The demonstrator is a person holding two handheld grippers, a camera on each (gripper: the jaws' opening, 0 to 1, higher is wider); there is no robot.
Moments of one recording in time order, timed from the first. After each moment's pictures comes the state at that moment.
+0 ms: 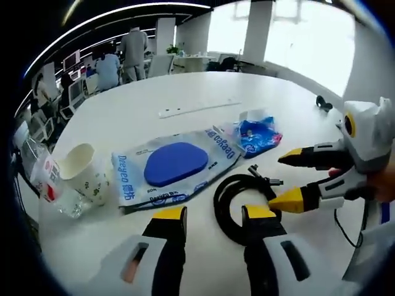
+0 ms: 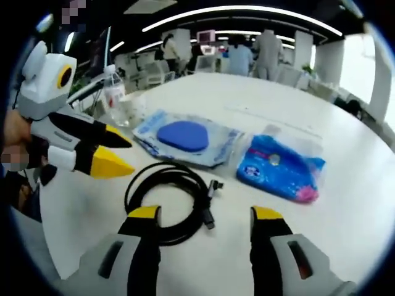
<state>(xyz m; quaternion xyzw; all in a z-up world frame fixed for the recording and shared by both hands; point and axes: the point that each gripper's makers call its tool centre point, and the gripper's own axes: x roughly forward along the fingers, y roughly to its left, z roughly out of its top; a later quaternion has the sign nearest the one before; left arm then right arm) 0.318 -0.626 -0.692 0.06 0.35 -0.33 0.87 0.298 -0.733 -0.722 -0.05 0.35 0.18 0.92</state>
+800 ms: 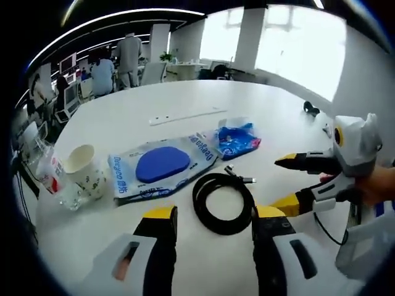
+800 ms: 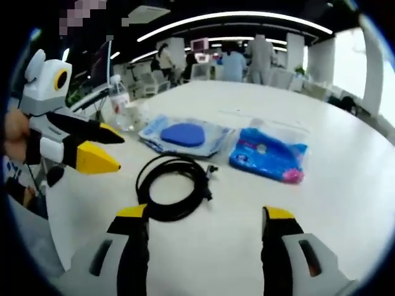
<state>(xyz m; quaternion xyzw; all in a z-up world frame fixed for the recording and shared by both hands) 0.282 -0.624 -0.669 0.04 0.33 -0.35 0.88 0.259 -0.745 -0.707 -0.02 0.32 0.18 0.93</state>
